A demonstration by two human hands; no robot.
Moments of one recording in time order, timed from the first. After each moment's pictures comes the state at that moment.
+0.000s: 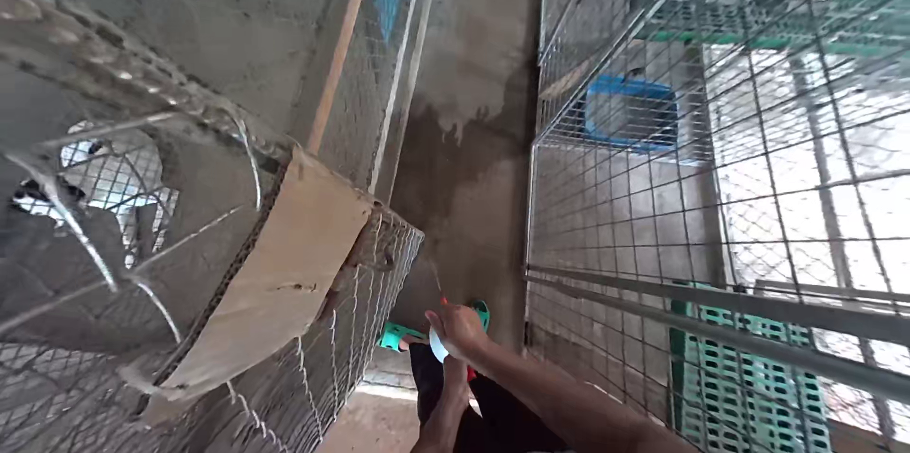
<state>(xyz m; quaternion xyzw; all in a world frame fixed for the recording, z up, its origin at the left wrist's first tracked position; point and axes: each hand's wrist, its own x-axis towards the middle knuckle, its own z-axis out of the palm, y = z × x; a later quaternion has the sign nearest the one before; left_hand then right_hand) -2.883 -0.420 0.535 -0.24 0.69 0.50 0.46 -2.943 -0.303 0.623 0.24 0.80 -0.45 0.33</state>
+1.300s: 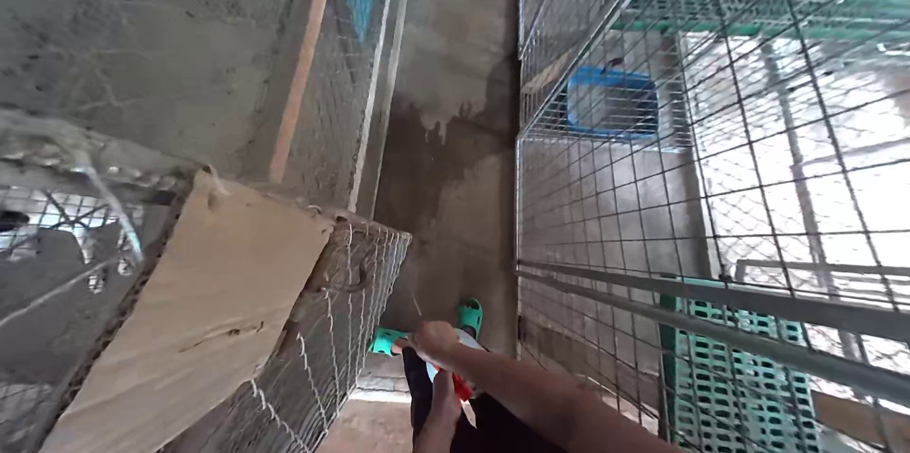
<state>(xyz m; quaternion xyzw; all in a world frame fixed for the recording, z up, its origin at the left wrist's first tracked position) -2.859 -0.439 0.487 -0.34 0.62 0.54 0.46 -2.947 -0.333 0.539 0.19 0.77 -0.42 0.44</state>
